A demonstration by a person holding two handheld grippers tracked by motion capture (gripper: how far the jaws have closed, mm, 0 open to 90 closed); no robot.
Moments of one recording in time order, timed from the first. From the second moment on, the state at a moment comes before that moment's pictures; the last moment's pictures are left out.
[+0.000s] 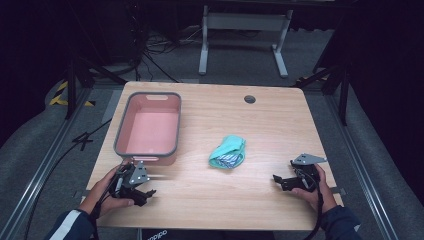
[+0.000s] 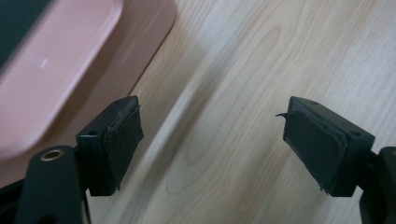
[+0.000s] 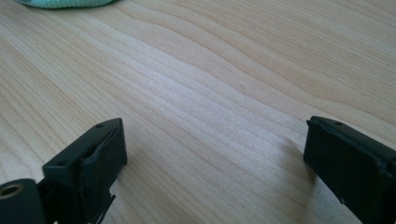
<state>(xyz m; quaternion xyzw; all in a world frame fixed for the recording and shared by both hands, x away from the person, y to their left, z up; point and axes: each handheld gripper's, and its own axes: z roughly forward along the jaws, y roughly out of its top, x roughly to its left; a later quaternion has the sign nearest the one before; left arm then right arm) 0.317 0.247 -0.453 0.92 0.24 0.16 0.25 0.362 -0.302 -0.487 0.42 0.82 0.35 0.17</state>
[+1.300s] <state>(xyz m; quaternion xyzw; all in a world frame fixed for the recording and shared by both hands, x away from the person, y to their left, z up) 0.319 0.283 -0.483 0.87 0.33 0.12 0.34 0.362 -0.302 -0.488 0.41 0.82 0.35 0.17</state>
